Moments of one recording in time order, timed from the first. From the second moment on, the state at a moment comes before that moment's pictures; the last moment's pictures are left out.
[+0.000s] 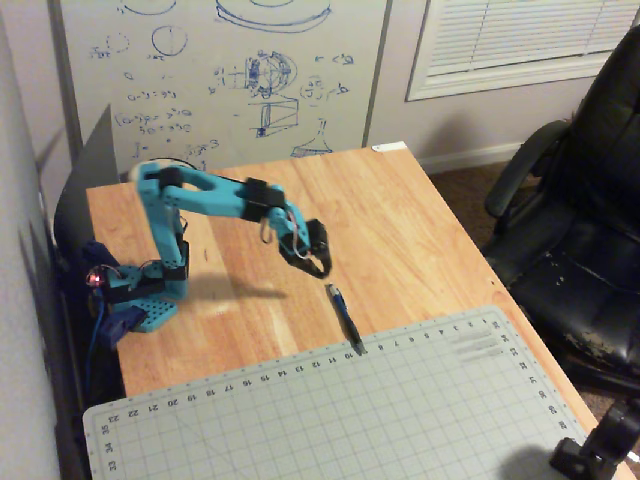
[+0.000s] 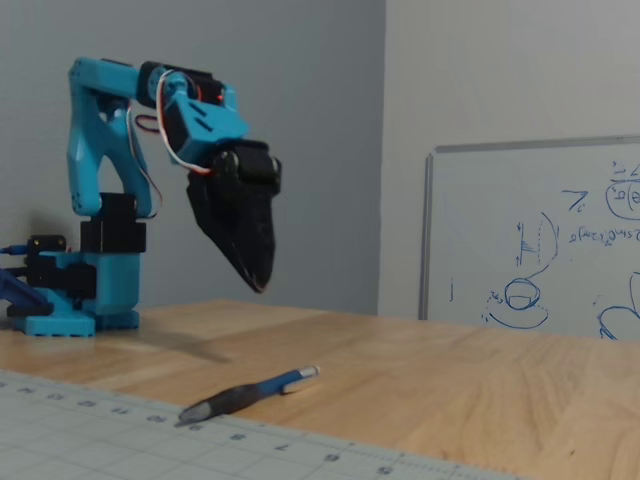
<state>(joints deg) 20.1 99.3 118.0 37.3 -4.6</state>
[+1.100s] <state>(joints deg) 20.4 68.8 94.8 37.2 -4.6</state>
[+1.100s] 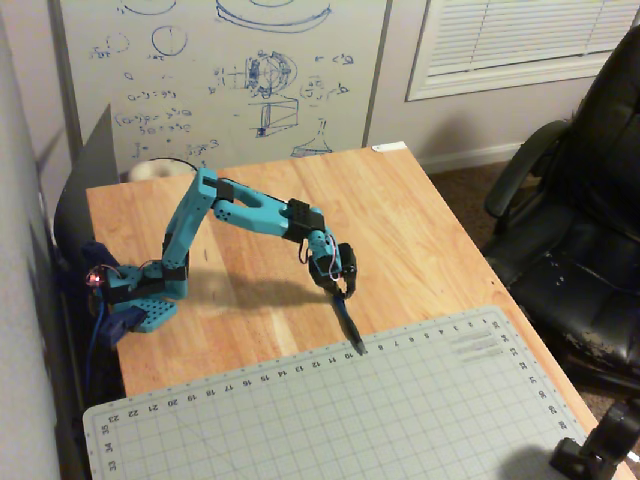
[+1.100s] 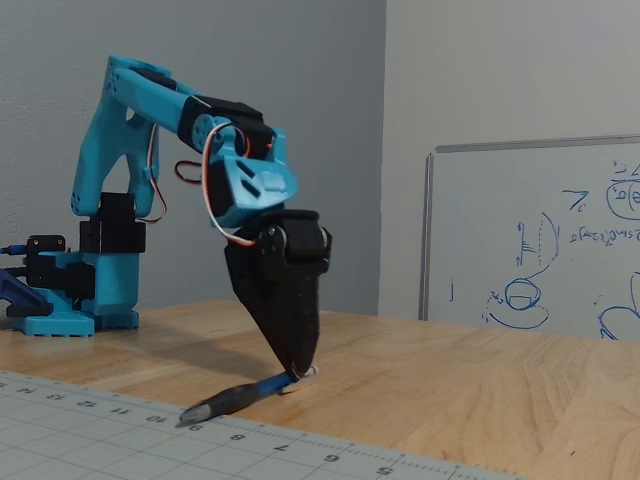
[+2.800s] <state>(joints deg) 20.4 70.8 94.7 46.6 -4.6</state>
